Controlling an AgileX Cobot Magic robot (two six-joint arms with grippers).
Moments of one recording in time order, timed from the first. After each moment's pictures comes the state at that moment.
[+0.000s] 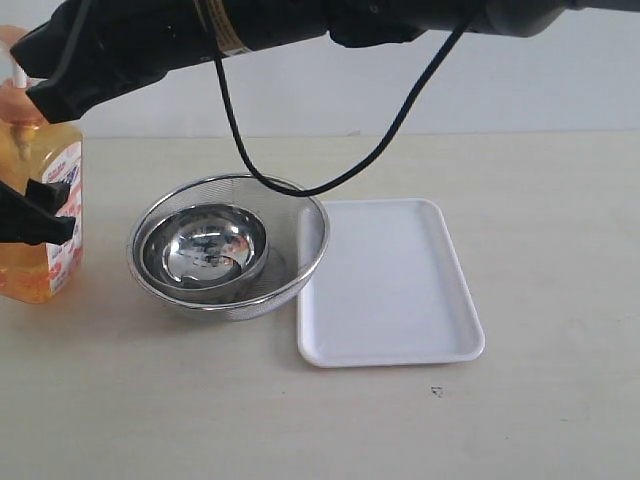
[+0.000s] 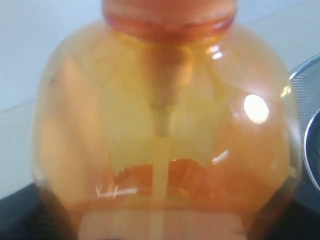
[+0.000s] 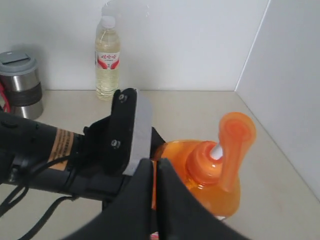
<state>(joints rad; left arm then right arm) -0.09 1.46 -0.52 -0.23 -0.45 0.48 0.77 1.90 -1.66 -1.75 -0.62 1.50</state>
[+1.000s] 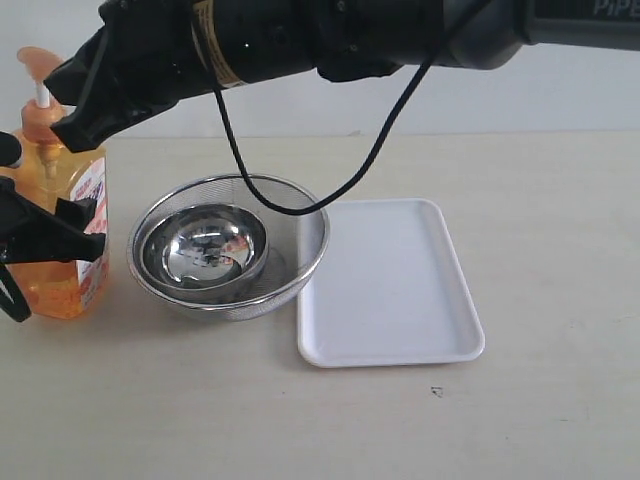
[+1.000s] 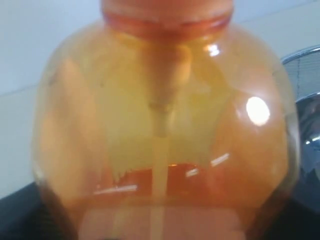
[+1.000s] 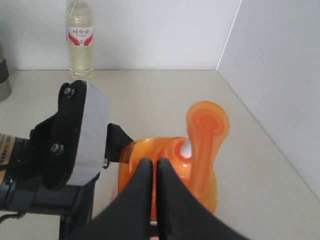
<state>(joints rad) -0.20 1.52 -0.47 -0.36 -0.58 0.48 0.77 1.96 -1.66 -1.75 -0.53 1.46</state>
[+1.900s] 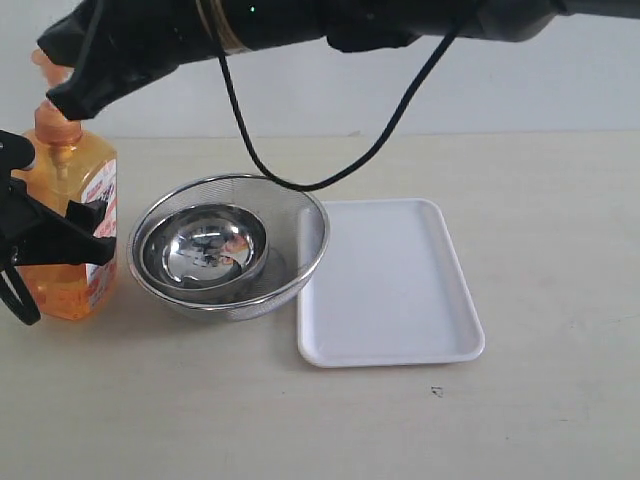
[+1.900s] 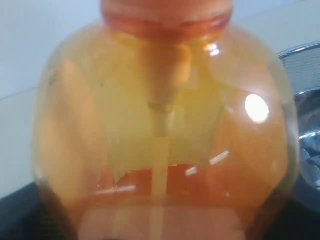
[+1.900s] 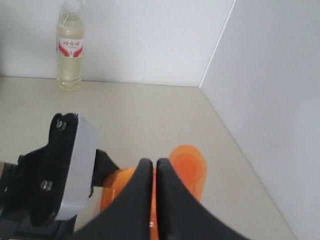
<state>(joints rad) -0.25 1.53 -0.47 -0.40 -0.59 0.52 0.77 1.91 -1.67 -1.75 -0.51 1.41</state>
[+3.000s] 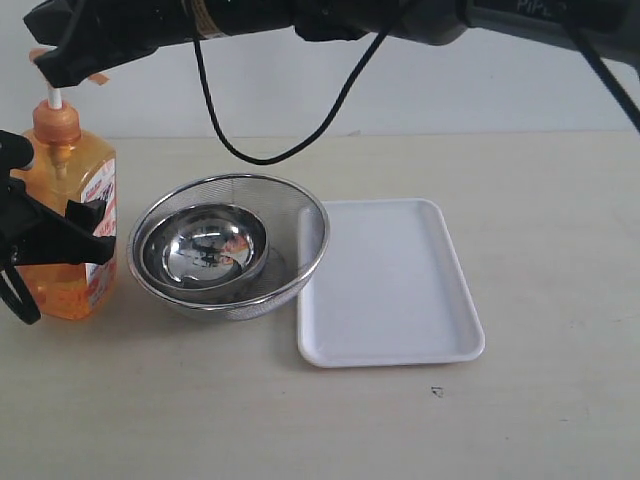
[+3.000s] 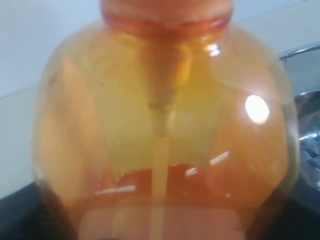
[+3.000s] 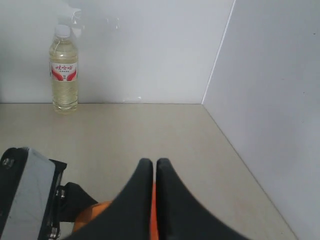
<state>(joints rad) -0.25 1.53 -0.47 -0.41 -0.59 0.52 0.73 2.10 -1.93 -1.75 -0.60 1.50</state>
